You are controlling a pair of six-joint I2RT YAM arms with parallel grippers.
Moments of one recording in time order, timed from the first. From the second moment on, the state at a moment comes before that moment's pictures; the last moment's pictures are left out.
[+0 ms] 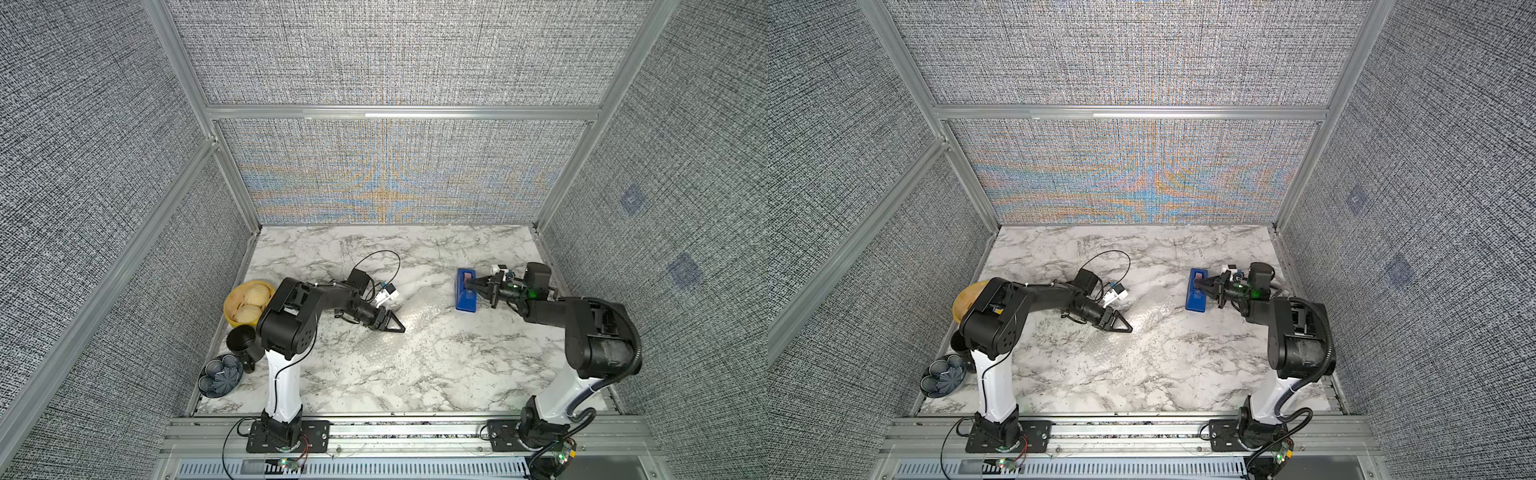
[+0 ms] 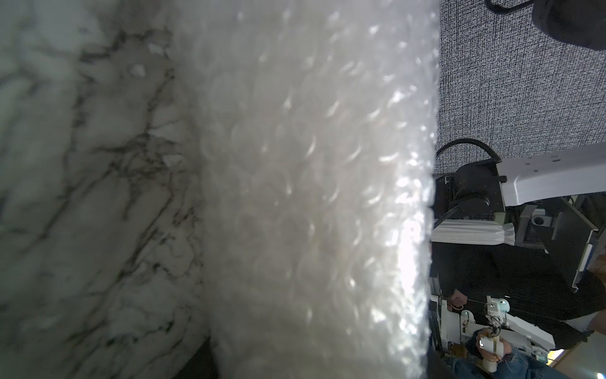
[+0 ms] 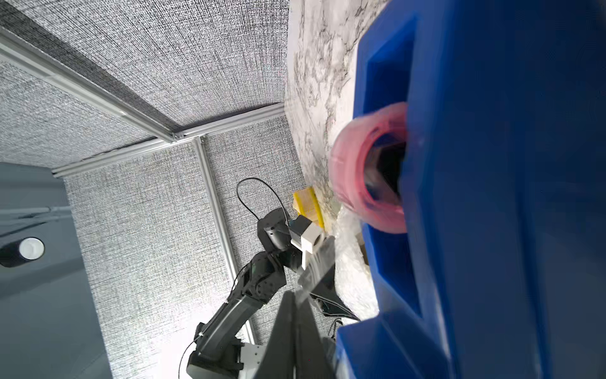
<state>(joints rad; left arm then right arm) -0.46 2.04 1.09 -0.40 1.05 0.05 -0.12 1.74 0.75 0.53 -1.15 1.35</state>
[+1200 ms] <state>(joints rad) -0.47 2.04 1.10 -0.40 1.03 0.06 -0.10 1.49 0.58 -0.05 -1.10 0.85</state>
